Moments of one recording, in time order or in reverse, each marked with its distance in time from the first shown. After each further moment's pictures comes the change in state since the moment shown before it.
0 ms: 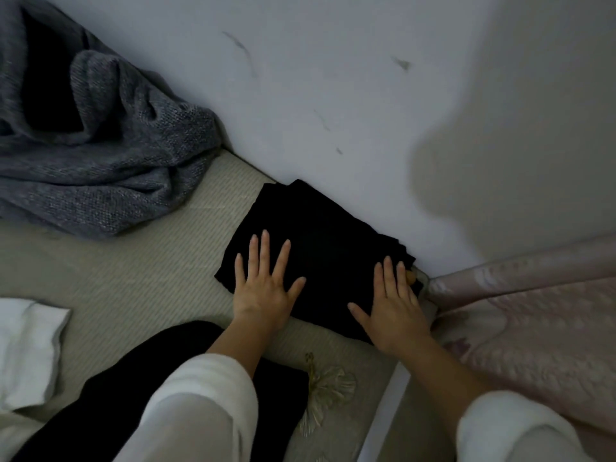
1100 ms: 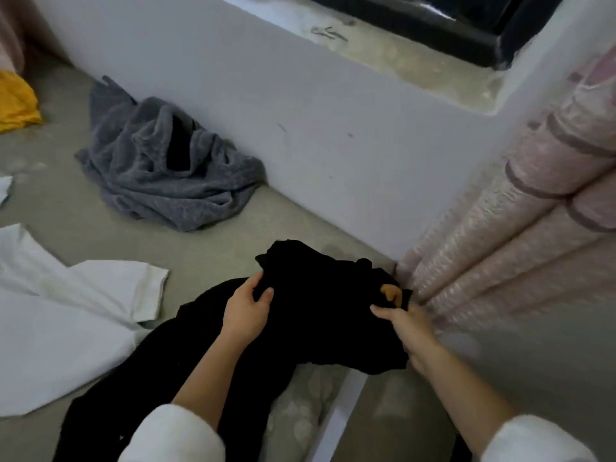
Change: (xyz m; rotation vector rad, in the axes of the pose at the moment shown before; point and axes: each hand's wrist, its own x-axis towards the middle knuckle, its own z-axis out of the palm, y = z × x) left_hand -0.227 -0.019 -0.106 -0.962 0.140 -0.222; right_hand -0.222 0.006 -0.067 1.489 -0.038 0.257
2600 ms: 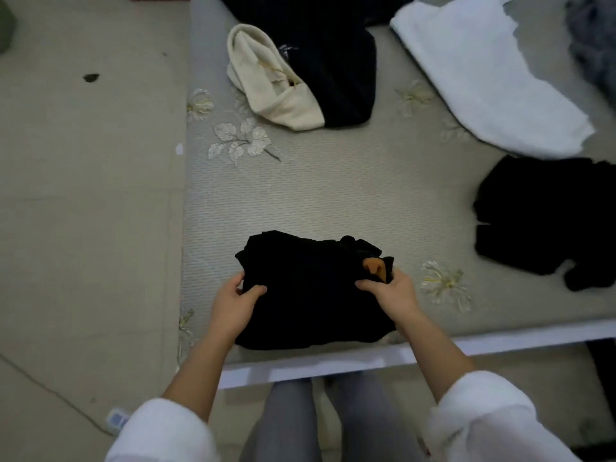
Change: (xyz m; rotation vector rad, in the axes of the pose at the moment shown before) left_hand -0.712 -0.612 -0.267 -0.738 0.649 -0.631; right_hand -0.493 0.518 0.441 -0.865 -0.552 -0.229
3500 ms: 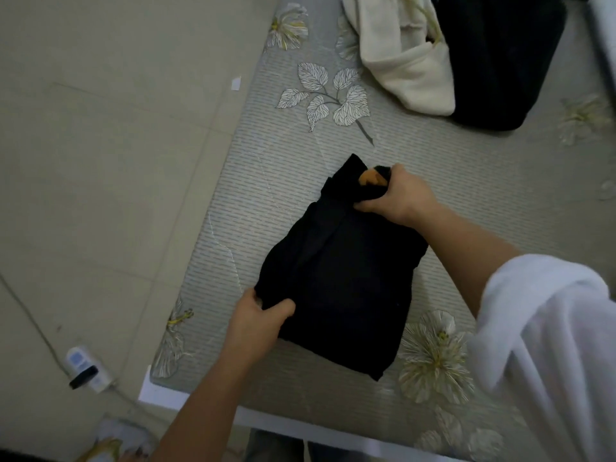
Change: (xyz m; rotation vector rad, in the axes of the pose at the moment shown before) left_hand 0.084 -0.059 0.012 -0.337 0.154 -0.245; right_hand 0.216 -0.130 0.160 -1.064 -0.184 -0.445
